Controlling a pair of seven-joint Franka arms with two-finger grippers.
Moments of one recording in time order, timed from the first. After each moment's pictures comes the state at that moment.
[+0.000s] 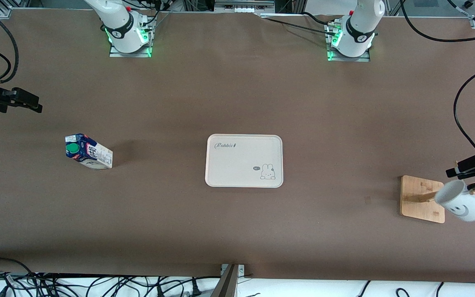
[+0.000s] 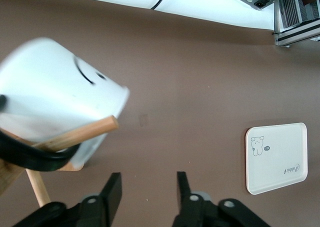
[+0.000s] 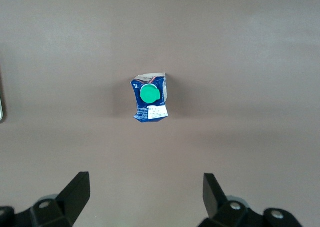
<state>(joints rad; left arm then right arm) 0.22 0.48 0.09 -1.29 -0.47 1.74 0.39 -0.05 0.07 -0.02 -1.60 -0.01 1.60 -0.08</state>
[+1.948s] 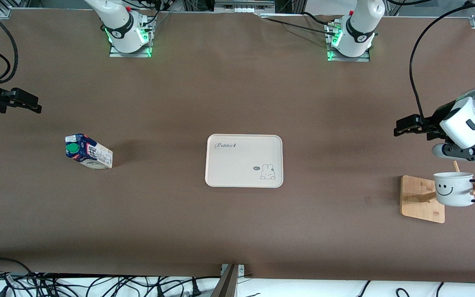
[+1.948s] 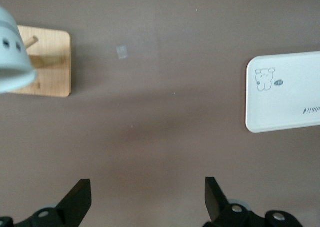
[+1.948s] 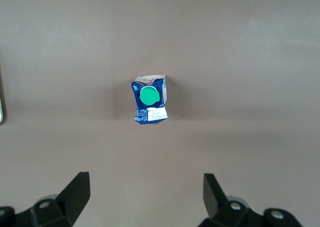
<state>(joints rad) -0.17 0.28 0.16 -1.34 -0.14 1.47 0.06 -0.05 0.07 -0.02 -1.60 -0.01 1.60 -0.08</state>
